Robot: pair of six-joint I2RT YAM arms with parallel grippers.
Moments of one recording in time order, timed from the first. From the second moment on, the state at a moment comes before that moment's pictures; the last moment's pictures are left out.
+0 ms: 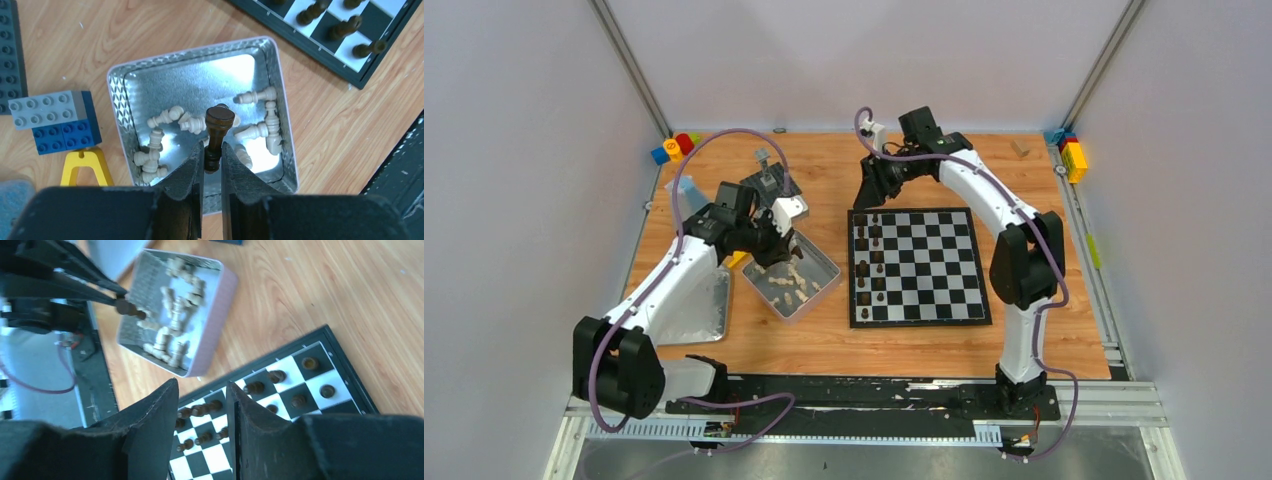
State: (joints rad) left arm -0.29 1.27 0.96 -0.65 0.49 0.54; right arm 0.46 2.04 1.90 -0.83 -0.76 -0.22
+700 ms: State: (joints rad) left arm -0.15 1.34 1.13 -0.63 0.94 0.24; right arm 0.55 2.06 1.67 -0.22 -1.29 0.21
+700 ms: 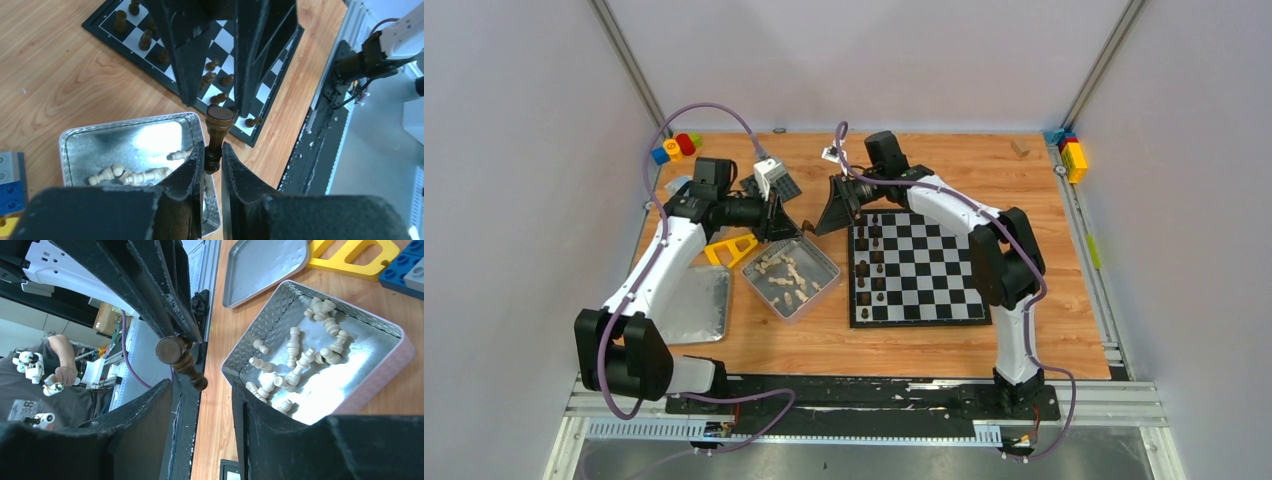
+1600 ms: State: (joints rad) left arm -0.12 1.34 1.12 -0.58 1.01 0.17; right arm 0.58 2.09 1.67 -0.09 -1.36 0.30
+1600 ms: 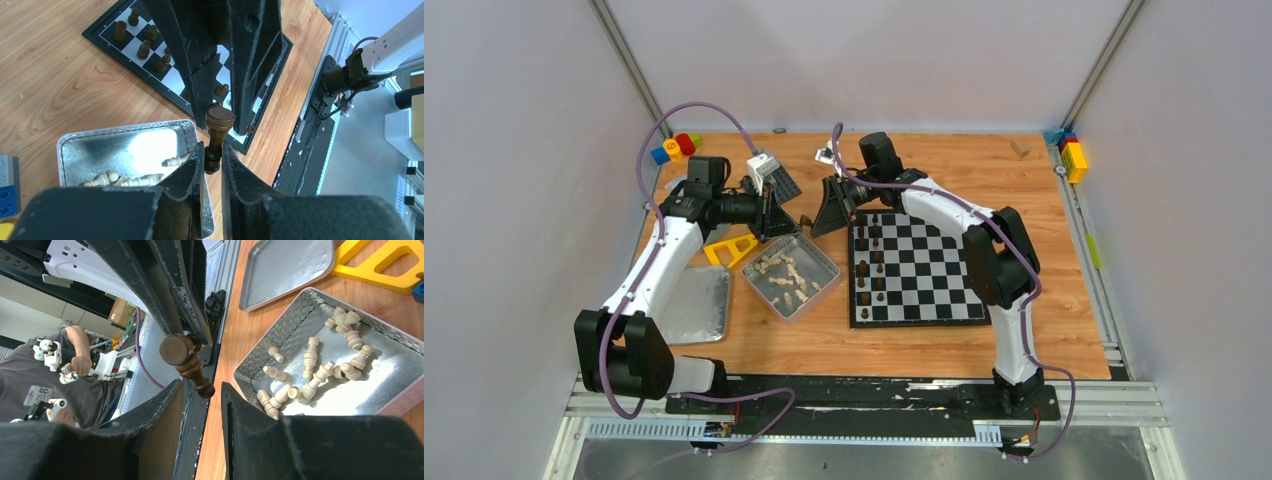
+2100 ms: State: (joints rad) left arm -0.12 1.34 1.11 -0.58 1.02 0.17; right arm 0.59 2.11 1.68 -0.09 -1.36 0.32
